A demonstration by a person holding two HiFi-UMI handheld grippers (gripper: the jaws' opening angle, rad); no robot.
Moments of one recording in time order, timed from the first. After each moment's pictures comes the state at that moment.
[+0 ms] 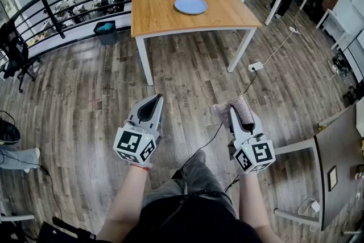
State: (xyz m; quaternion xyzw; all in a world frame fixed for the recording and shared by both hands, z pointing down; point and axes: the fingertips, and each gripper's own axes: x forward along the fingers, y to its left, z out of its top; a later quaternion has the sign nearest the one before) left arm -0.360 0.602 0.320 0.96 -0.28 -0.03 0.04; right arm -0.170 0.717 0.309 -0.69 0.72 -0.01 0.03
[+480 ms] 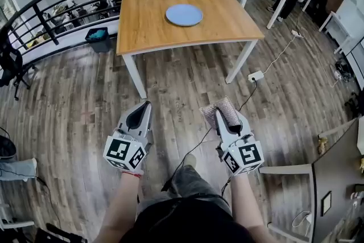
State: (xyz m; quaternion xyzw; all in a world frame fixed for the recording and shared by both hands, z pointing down) left arm -0.283 0.477 0.333 0.95 -0.31 -0.02 0.05; right arm -0.092 0.573 0.326 -0.66 0.75 -0.01 0.02
